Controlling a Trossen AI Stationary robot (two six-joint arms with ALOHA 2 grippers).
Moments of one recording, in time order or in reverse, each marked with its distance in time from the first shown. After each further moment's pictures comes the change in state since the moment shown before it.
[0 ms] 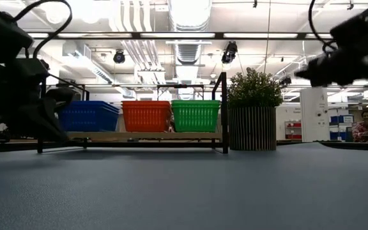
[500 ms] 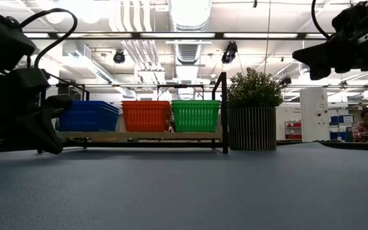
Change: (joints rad) left arm 0.000 0.099 0.000 0.015 0.000 0.000; right arm 0.000 -0.002 0.000 0.137 0.003 0.121
